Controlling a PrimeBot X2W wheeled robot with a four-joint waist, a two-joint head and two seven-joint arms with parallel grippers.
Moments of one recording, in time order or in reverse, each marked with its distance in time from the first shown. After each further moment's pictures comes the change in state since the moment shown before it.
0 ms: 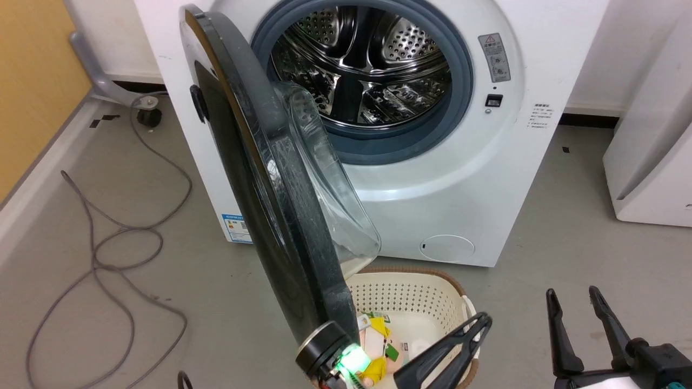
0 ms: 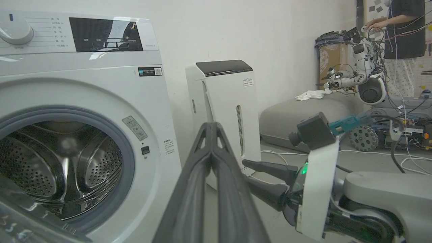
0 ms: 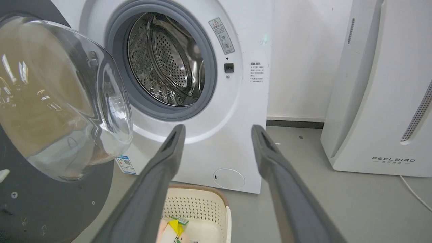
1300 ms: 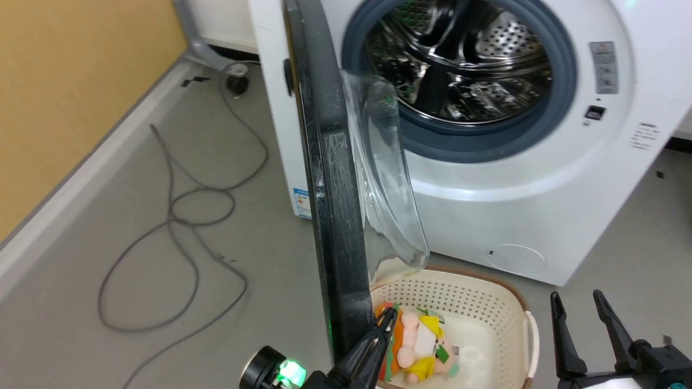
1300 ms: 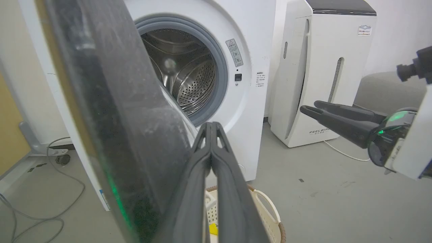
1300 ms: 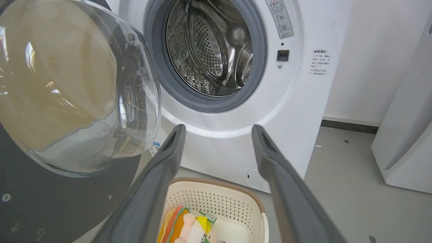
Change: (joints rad) left arm 0.099 0.003 0.185 0.171 -0.029 0.079 -0.002; right arm -0.001 0.001 -0.014 0.022 -0.004 0.000 0.000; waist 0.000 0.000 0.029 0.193
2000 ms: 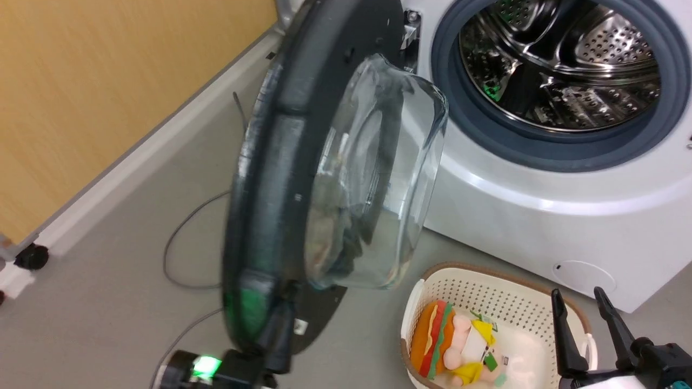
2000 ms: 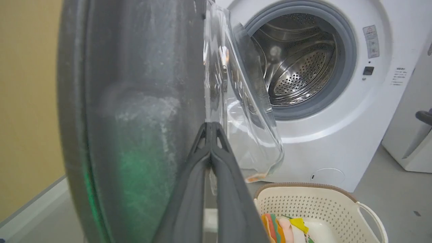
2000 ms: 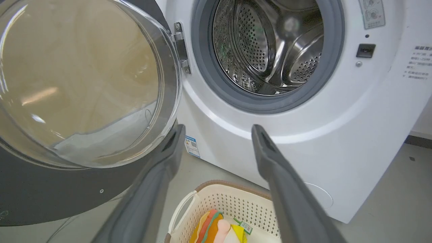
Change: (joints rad) left arm 0.042 0.020 0.209 -0.023 -0.010 0.064 -0.001; right arm -0.005 0.001 -0.007 -0.003 0.007 0.000 0.000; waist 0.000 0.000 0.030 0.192
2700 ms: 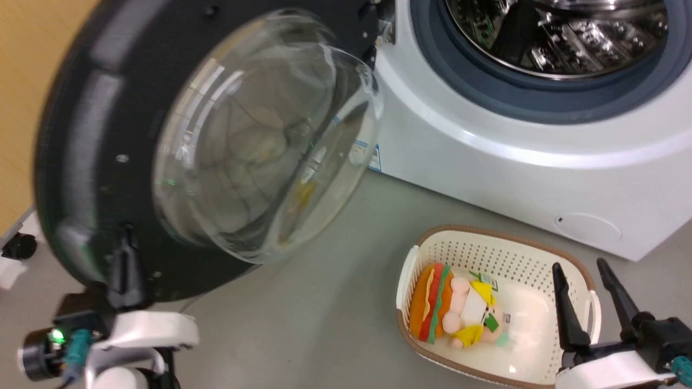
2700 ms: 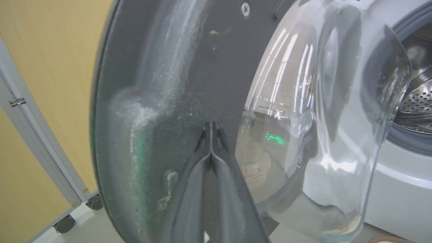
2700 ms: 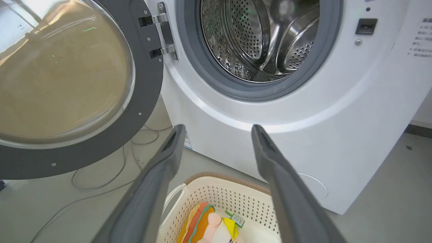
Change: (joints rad) left arm -0.154 -0.004 0.431 0.103 -0.066 0.036 0.000; right arm -0.067 -0.018 0.006 -0.006 -0.045 0.000 0.000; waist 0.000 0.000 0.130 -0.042
